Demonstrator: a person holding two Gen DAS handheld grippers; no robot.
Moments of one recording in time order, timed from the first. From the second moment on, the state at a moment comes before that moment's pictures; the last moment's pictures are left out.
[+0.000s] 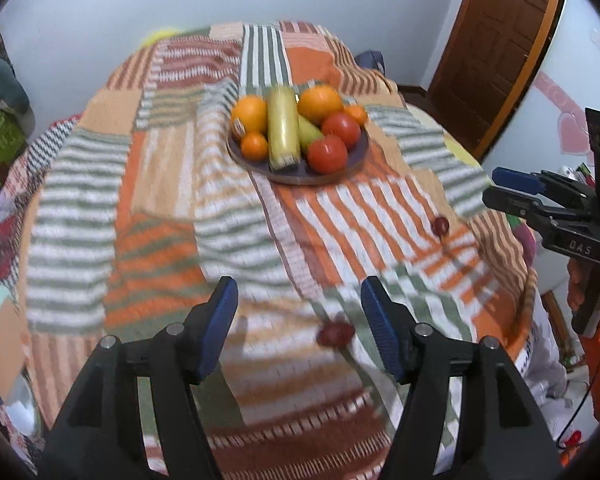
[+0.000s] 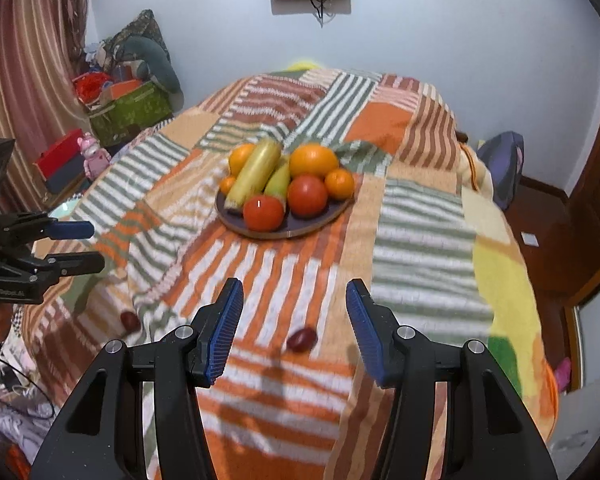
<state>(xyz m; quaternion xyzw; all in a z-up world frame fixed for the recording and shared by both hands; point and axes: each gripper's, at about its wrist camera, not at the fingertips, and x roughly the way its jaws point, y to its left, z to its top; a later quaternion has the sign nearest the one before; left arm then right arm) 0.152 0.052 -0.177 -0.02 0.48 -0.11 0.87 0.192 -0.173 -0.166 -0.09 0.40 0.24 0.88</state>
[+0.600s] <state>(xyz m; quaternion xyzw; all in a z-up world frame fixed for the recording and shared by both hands) 0.146 0.029 -0.227 -0.04 0.53 -0.13 0.84 0.191 -0.179 -0.219 -0.07 0.45 0.23 0.86</state>
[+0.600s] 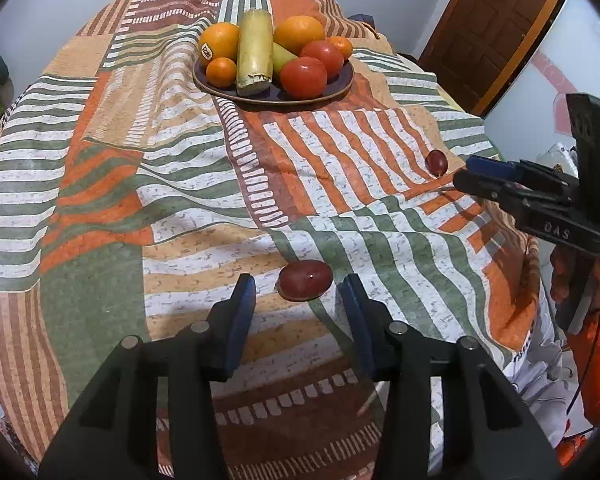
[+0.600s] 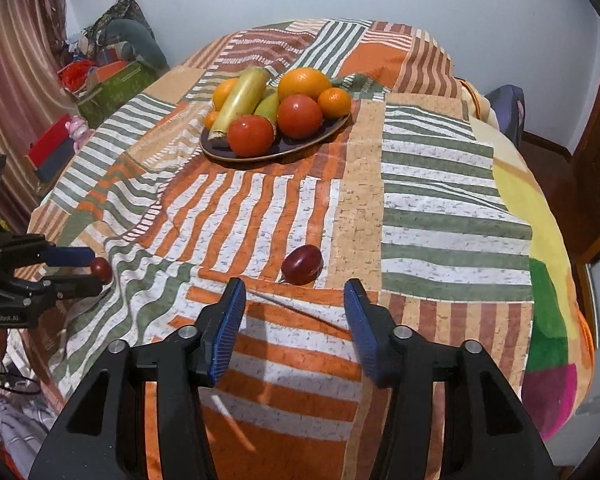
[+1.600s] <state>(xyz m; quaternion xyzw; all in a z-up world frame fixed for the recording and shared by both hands) 0.180 0.029 -0.186 -0.03 0.47 -0.12 0.87 0.214 -0.173 -0.196 -0.07 0.42 0.24 0.87</state>
